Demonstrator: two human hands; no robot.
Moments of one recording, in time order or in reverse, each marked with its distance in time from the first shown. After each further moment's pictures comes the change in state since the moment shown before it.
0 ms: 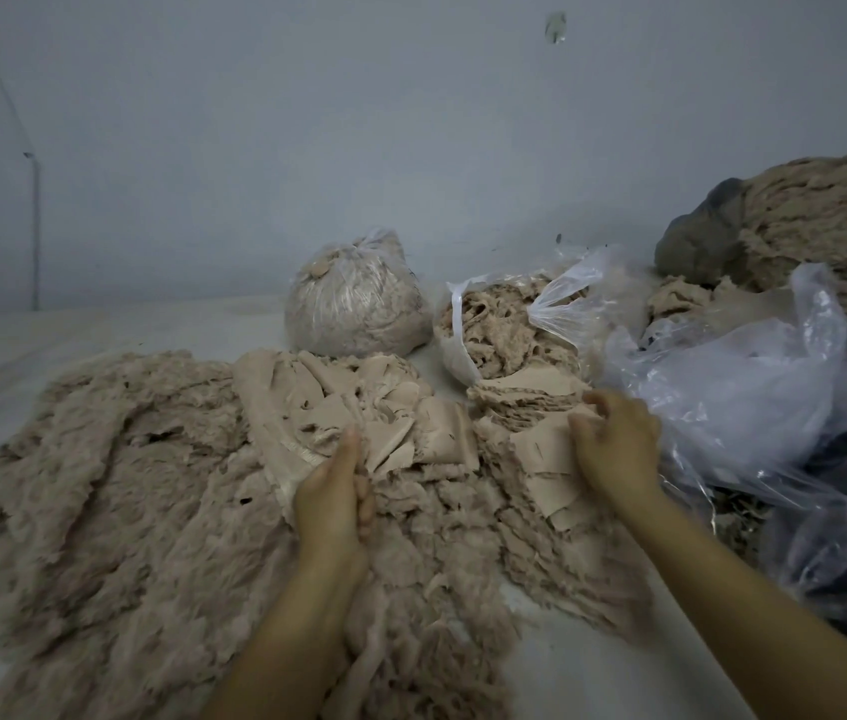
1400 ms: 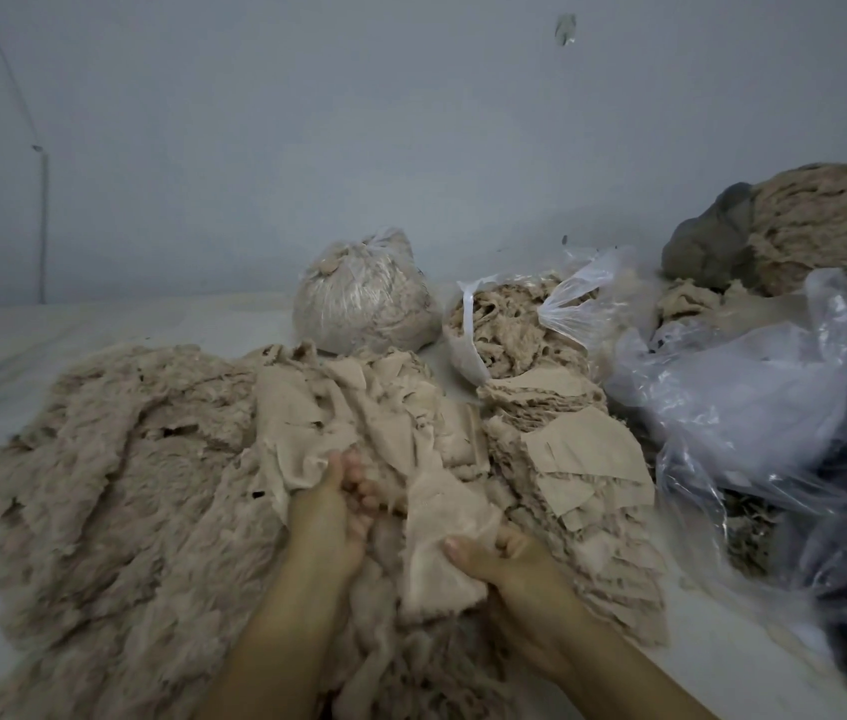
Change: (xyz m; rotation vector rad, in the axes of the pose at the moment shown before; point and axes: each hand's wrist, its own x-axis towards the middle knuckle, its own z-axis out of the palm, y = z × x) left_hand 0.009 0.007 -0.012 -0.298 -0.003 -0.299; right_hand -0.142 -0.058 0.027 1.266 -0.755 0.494
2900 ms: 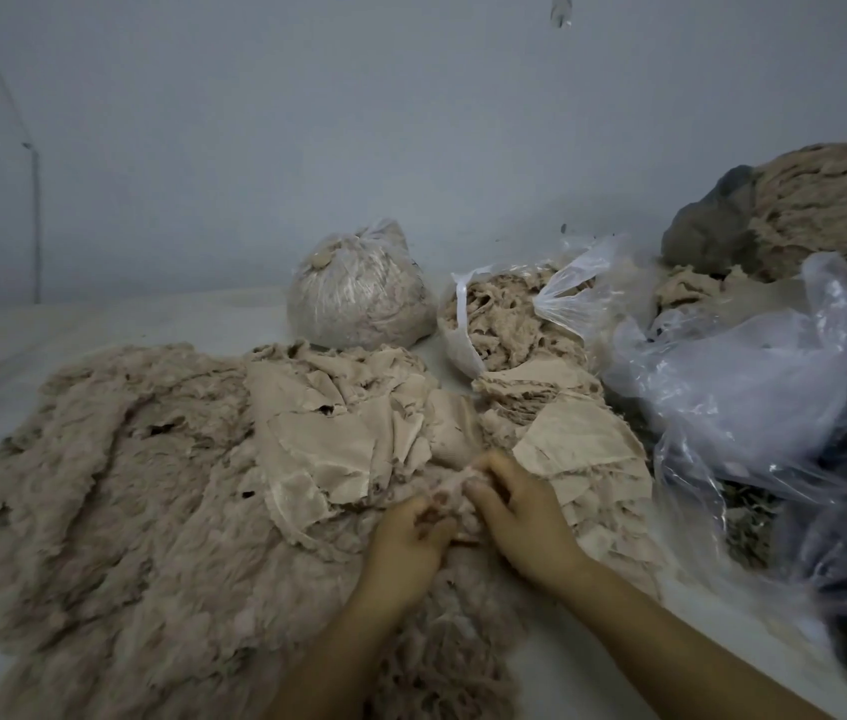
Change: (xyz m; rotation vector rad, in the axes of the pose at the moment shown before) left_hand -0.006 -0.063 -0.004 0.994 -0.431 0.422; right_hand 0.044 -0.025 -0.030 -1.094 0.090 -0.690
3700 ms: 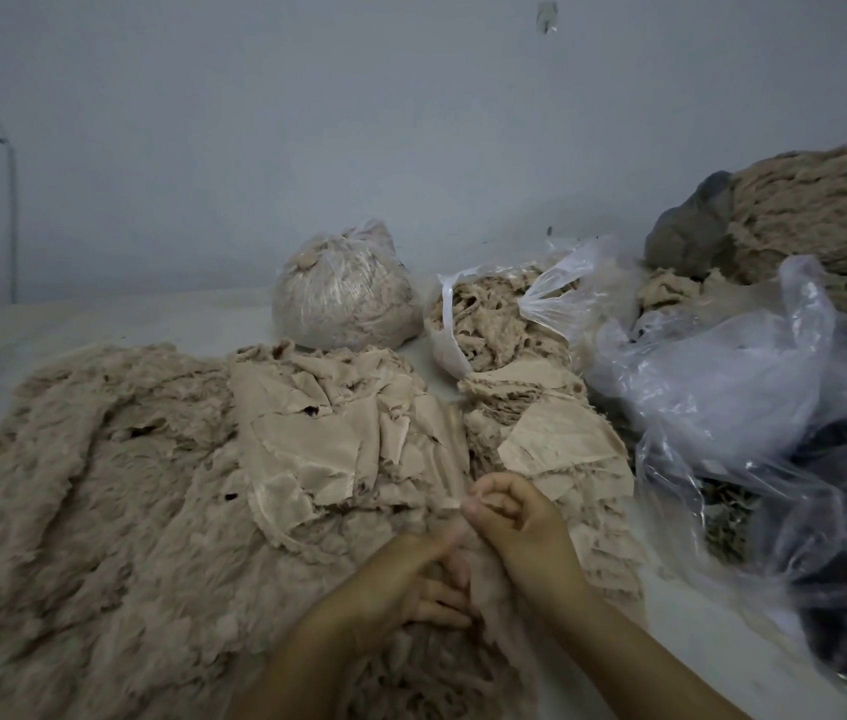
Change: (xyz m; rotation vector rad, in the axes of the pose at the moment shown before) left_hand -0.018 0.012 -0.009 -0.331 -0.498 -0.401; right_hand -0.028 -0.016 -0.005 0.622 0.120 0.371
